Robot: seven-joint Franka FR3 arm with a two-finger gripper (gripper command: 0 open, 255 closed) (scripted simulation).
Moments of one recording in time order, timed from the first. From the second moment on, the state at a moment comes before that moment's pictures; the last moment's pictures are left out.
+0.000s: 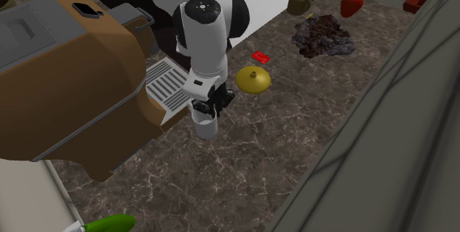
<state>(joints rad) -0.01 0.23 0.08 -1.80 -0.05 2.13 -0.04</state>
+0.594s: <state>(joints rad) -0.01 0.20 0.08 -1.72 -0.04 2.02 -0.05</state>
